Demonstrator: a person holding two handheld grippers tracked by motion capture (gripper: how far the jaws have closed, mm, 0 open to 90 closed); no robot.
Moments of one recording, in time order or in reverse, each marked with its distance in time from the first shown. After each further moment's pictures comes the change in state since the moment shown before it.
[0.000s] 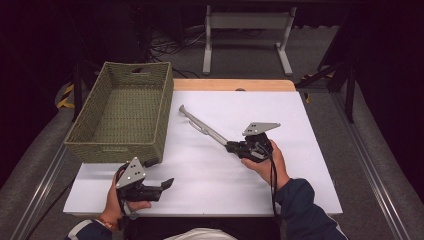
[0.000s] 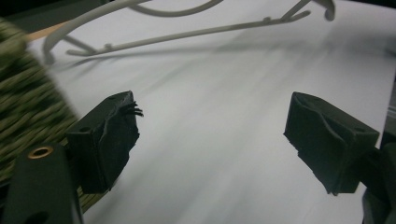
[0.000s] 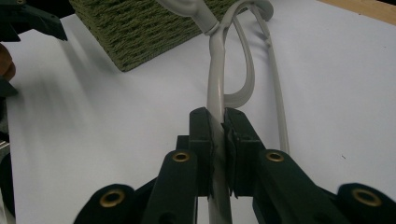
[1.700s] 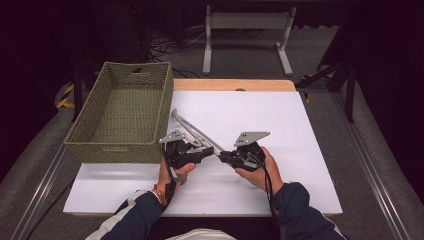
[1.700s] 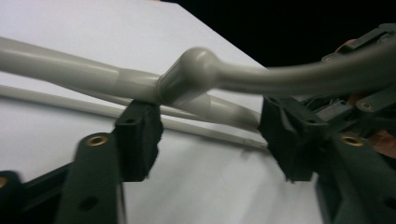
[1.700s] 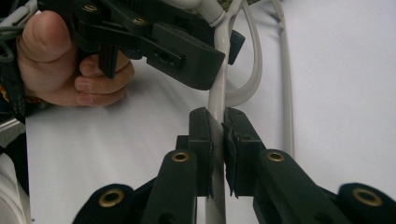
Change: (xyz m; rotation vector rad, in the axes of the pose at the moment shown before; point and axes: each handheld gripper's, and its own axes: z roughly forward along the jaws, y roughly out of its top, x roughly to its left) left arm 0.026 0.032 0.115 -0.109 -0.183 -0.412; right arm 0.016 -0.014 0.016 0.031 0.060 -0.048
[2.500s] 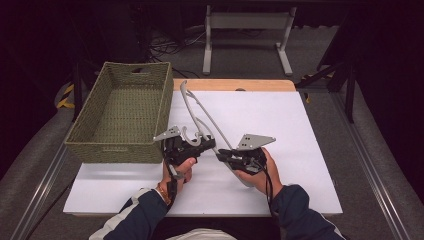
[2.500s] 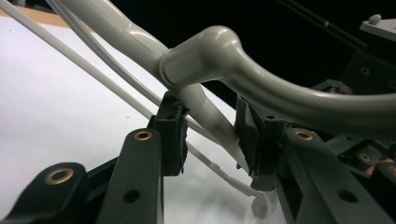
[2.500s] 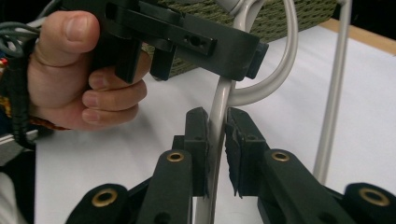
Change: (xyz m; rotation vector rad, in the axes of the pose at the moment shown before) left arm -0.008 0.011 -0.001 -0.120 -0.147 -0.077; right arm 0.015 0.001 -0.008 -0.133 -0.016 -0.081
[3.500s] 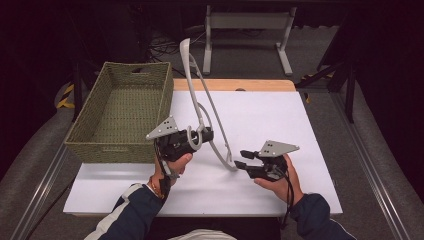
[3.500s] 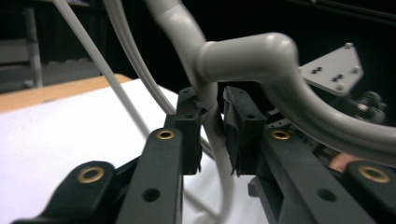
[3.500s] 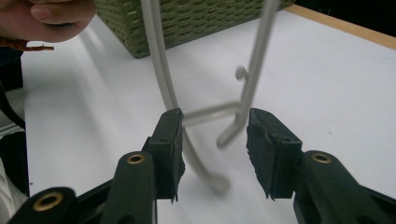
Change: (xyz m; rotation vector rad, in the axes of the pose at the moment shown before) left arm -0.053 0.048 -0.018 0.000 0.031 0.333; right arm -0.014 -0.033 -0.046 -0.006 -0.066 0.033
